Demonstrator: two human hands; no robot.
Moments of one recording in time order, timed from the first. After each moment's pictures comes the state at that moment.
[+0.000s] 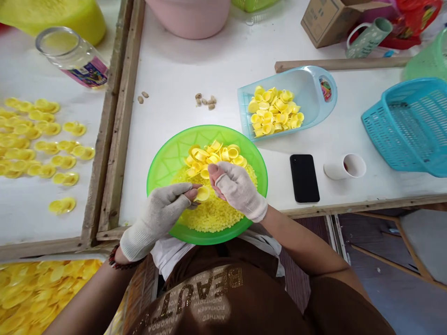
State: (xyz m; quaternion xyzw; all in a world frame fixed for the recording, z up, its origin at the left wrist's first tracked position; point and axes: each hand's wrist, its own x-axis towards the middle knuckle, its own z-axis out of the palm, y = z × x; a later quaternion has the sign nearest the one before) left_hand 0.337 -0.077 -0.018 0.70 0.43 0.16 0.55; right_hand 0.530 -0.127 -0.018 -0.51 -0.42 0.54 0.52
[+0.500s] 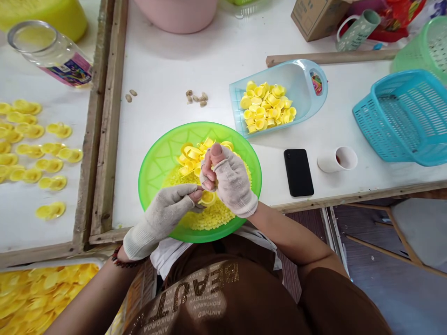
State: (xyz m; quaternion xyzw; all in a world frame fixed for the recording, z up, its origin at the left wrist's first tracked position) left_hand 0.353 -0.084 -0.019 0.63 0.38 0.14 0.66; right_hand 0.514 -0.117 -0.005 -0.42 -0.26 0.56 0.67
